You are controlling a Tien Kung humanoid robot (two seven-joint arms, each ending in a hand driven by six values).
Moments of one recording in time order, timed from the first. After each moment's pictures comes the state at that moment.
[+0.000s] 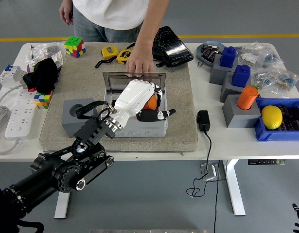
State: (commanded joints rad) left arm -0.61 0.00 -0.69 -0.89 2.03 0.52 -0.15; right arm 0.21 -0.11 1.72 0.18 -1.47 -0.15 -0.14
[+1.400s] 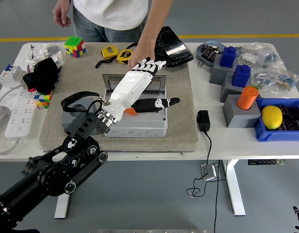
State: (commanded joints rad) left arm -0.50 0.04 -0.90 -1.19 2.00 0.33 -0.14; right arm 0.20 -0.10 1.73 0.18 -1.46 -0.15 -0.14
